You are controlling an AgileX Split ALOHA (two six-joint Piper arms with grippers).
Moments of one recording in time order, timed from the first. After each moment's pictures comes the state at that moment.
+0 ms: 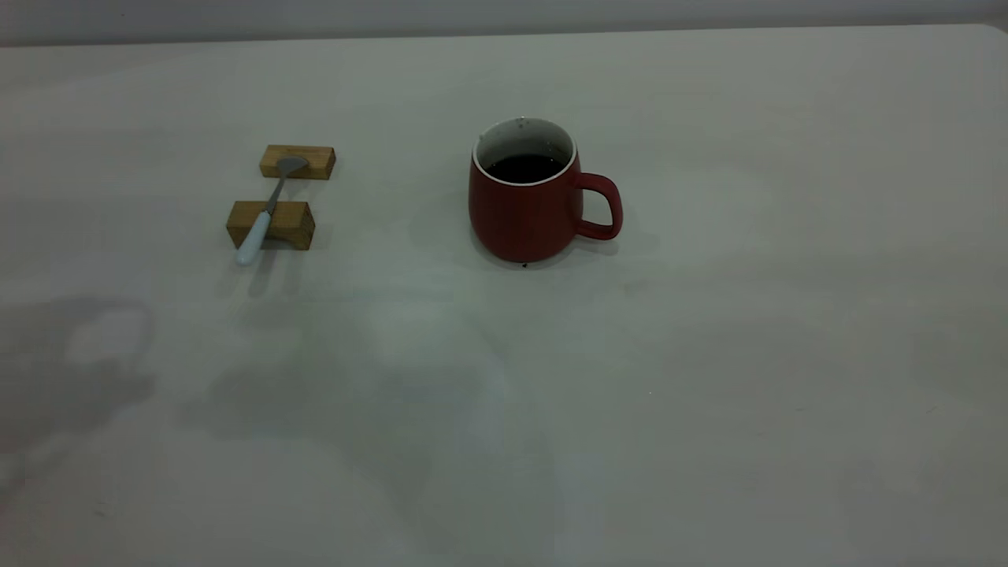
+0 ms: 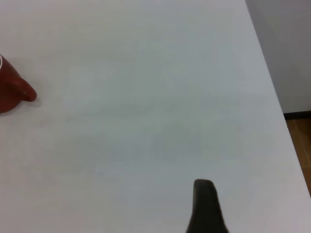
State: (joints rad) left arm 0.09 1.59 -0.76 -0.19 0.54 0.05; right arm 0.07 0.02 -0.47 -0.11 1.13 0.12
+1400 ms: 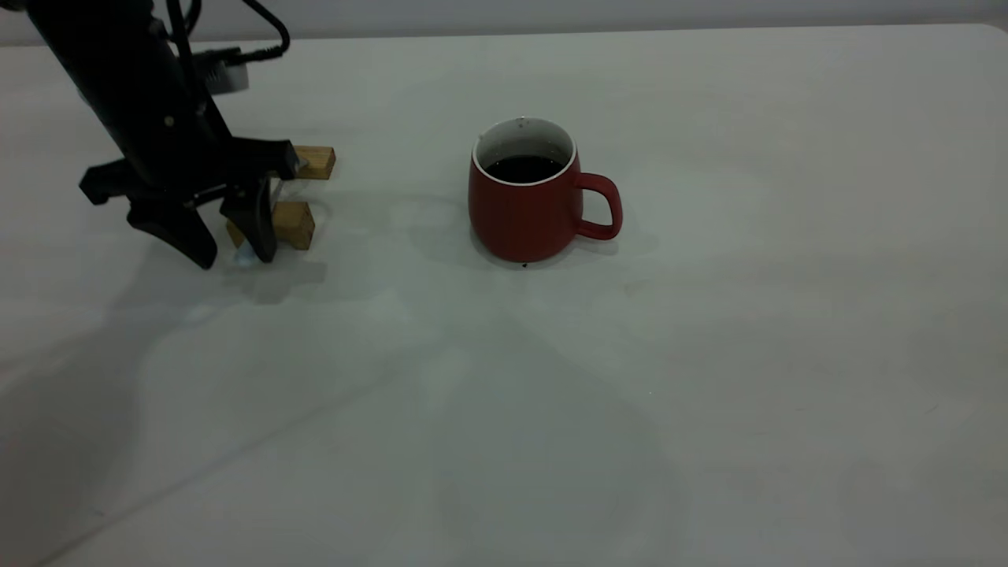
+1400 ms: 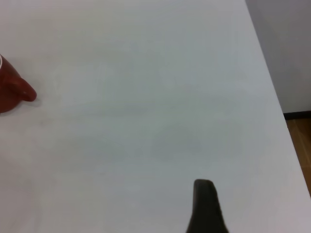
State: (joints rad) left arm -0.14 2.32 -1.30 -0.19 0.48 -0.03; right arm 0.07 0.02 -0.47 -0.11 1.13 0.12
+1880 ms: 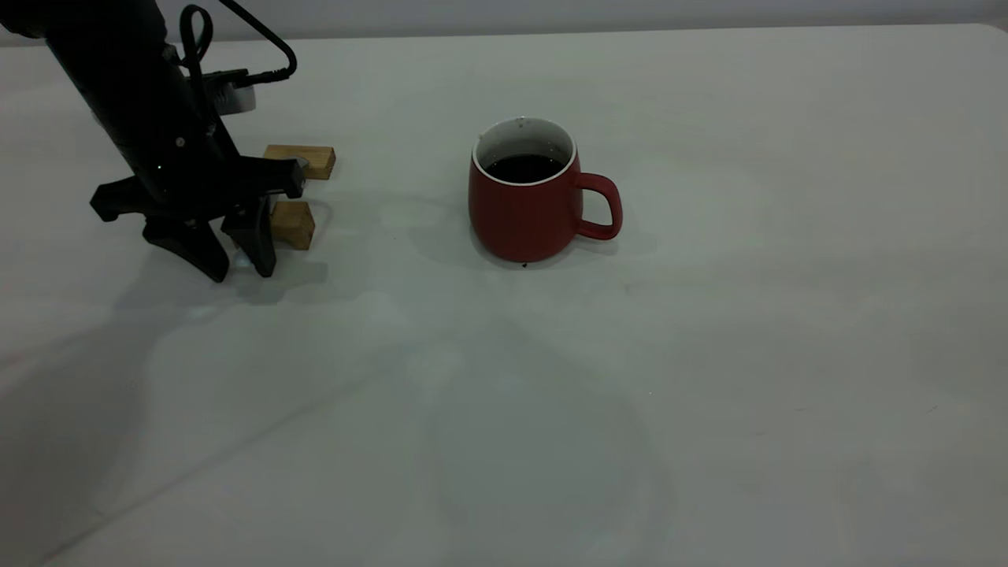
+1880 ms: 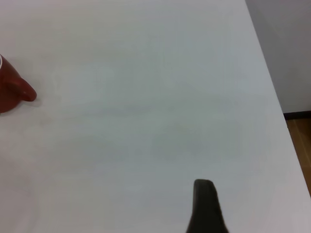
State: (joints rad) left arm -0.14 2.36 -1.31 -0.19 0.45 -0.03; right arm 0.07 0.02 -0.47 -0.11 1.13 0.12
